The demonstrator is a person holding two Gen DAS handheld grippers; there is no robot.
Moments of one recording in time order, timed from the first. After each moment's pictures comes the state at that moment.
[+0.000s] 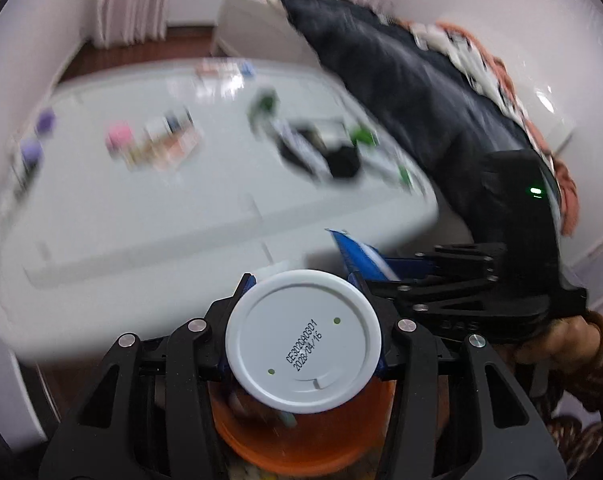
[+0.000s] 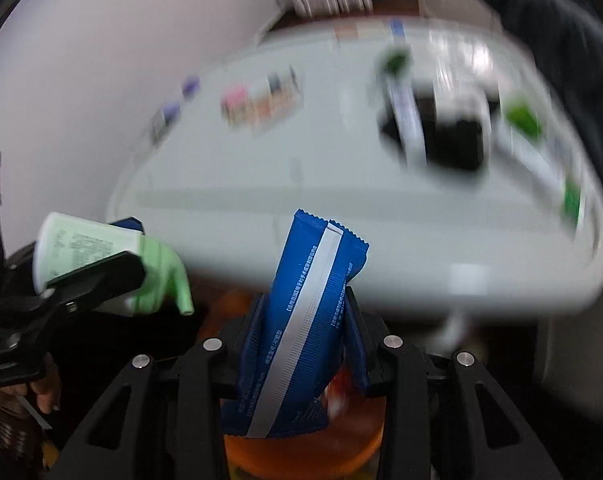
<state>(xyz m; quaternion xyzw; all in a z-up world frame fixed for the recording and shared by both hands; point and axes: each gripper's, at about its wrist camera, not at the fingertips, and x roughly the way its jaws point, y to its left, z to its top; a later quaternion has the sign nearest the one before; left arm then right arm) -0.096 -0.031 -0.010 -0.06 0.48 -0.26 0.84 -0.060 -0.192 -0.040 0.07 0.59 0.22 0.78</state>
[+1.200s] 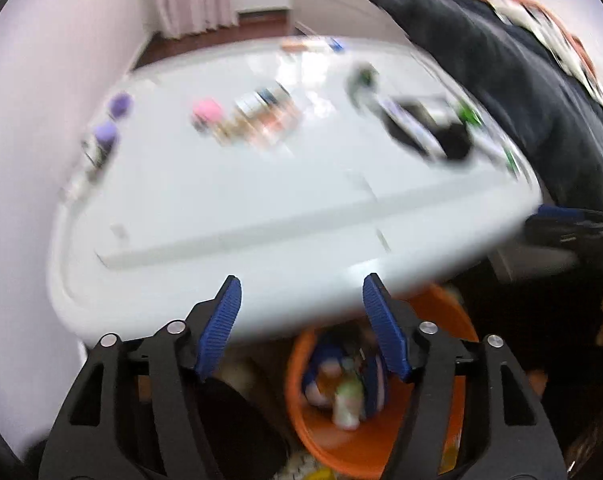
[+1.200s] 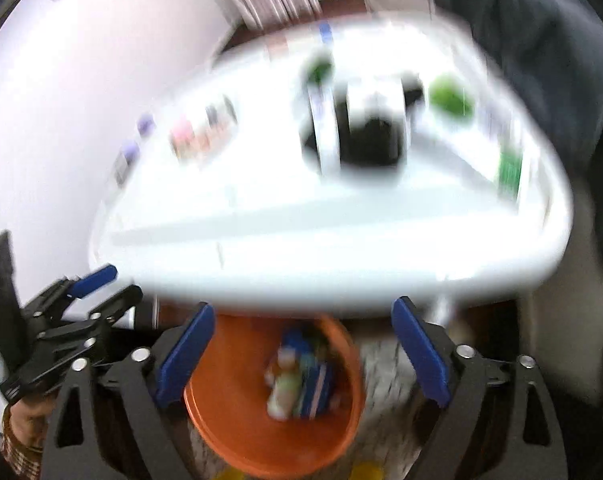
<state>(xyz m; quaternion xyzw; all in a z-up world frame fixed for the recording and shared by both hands) -0.054 -0.008 -0.018 0.01 0.49 -0.08 0.87 -0.023 -0.238 0.002 0.11 0.55 0.16 0.81</state>
